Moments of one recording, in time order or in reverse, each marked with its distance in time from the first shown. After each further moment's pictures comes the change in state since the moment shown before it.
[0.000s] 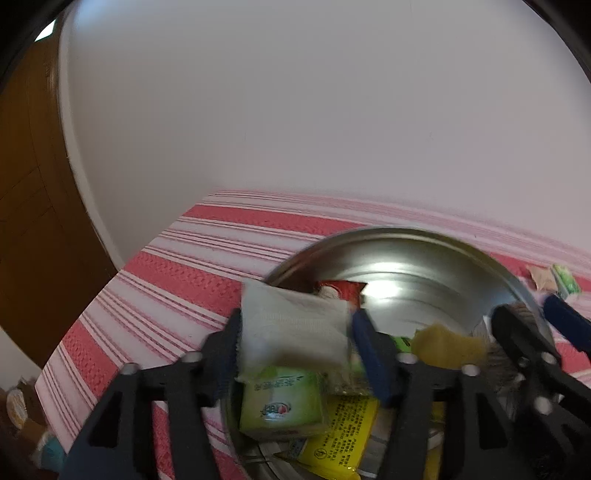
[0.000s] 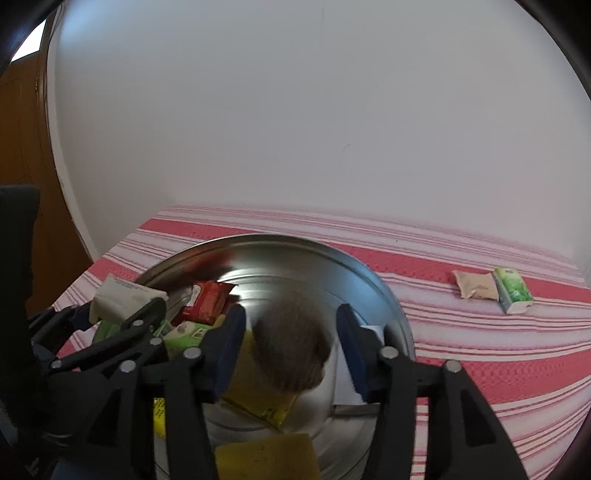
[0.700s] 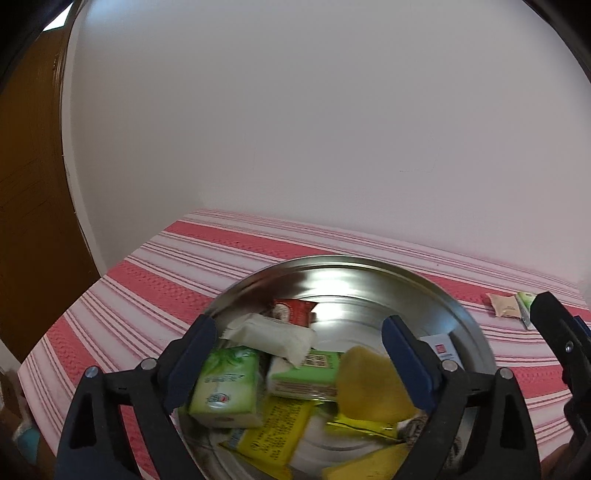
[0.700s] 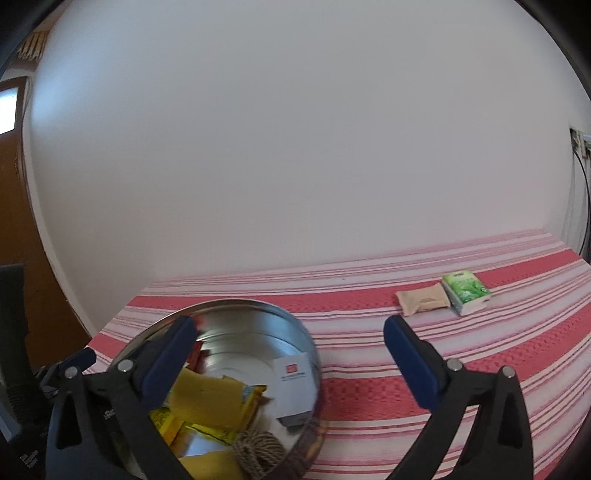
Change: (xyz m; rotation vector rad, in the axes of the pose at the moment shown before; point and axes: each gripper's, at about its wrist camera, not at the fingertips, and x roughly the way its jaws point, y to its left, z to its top) left arm -0.021 -0.025 0.001 -0.041 -0.083 -0.087; right arm -0.050 -0.073 -0.002 0.212 -0.219 -0.041
